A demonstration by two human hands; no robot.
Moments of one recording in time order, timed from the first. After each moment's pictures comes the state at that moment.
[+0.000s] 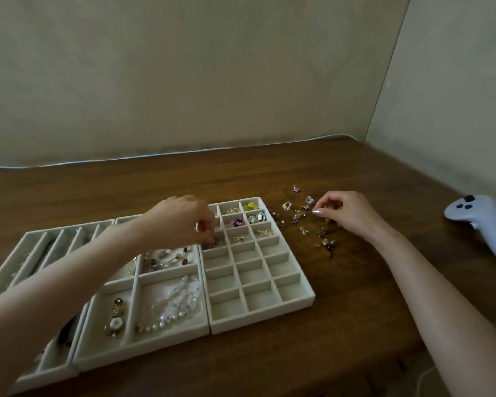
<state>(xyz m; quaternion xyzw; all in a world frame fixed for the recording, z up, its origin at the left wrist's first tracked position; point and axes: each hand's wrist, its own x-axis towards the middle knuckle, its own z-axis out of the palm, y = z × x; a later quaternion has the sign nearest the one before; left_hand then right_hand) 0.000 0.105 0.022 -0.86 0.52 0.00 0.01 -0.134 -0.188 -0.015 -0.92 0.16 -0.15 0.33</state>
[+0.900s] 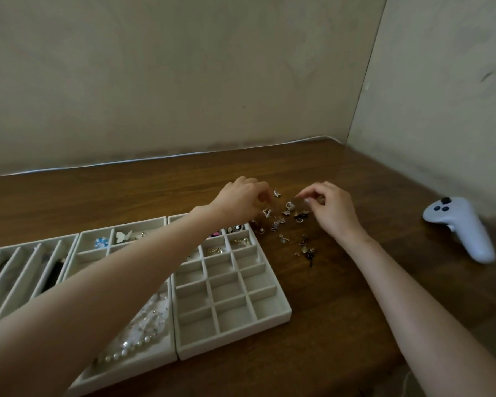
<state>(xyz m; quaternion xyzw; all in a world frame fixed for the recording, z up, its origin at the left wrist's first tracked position) 0.007 -0.037 0.006 -0.84 0.53 -0.02 -0.14 -0.120 -0.195 -0.022 -0.90 0.18 -0.30 0.26</state>
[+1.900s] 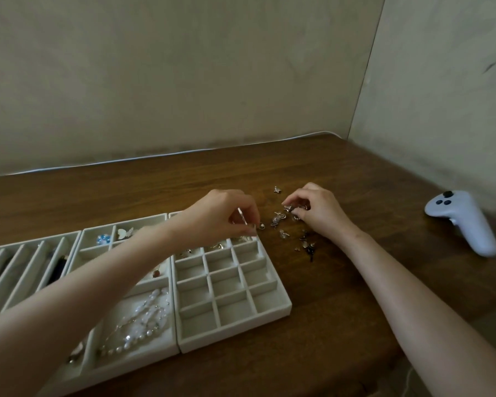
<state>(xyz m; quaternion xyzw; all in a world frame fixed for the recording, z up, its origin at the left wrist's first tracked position) -0.030 0.032 0.026 -0.78 0.59 0.04 -0.22 -0.113 -0.188 -0.026 -0.94 0.13 -0.19 0.25</state>
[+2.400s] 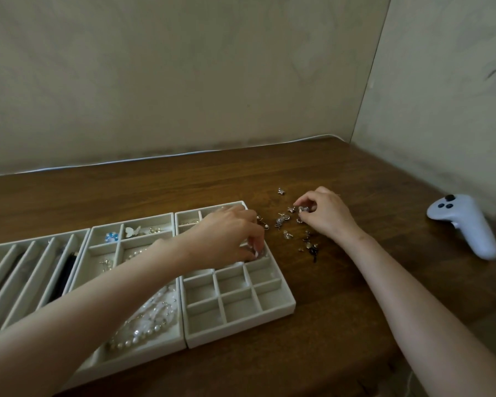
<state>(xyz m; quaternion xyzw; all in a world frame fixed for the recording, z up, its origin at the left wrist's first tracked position) -0.047 0.038 0.015 -0.78 0.63 -0.02 -0.05 -0.114 -0.188 -0.026 -0.95 0.20 -0.17 0.19</state>
